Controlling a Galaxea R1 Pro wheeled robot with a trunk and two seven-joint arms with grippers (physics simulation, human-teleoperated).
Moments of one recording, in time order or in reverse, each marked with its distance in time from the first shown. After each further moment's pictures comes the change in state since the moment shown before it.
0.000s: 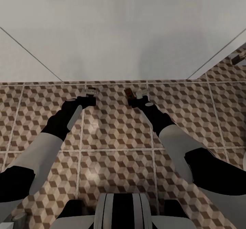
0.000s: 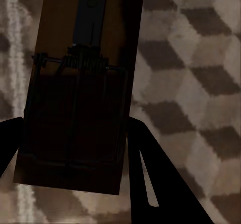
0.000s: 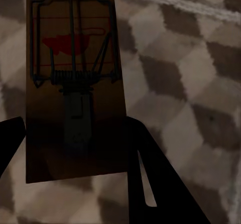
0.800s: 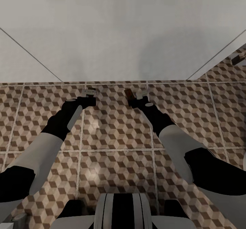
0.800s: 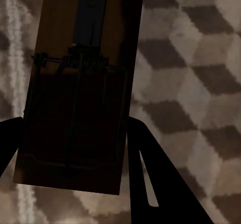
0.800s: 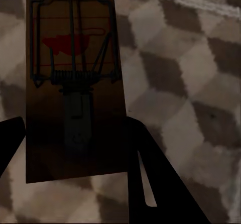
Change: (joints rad) left arm 0.000 -0.001 0.000 0.006 0.000 0.000 0.001; right arm -0.001 0.000 0.000 0.009 0.001 0.001 0.000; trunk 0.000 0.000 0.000
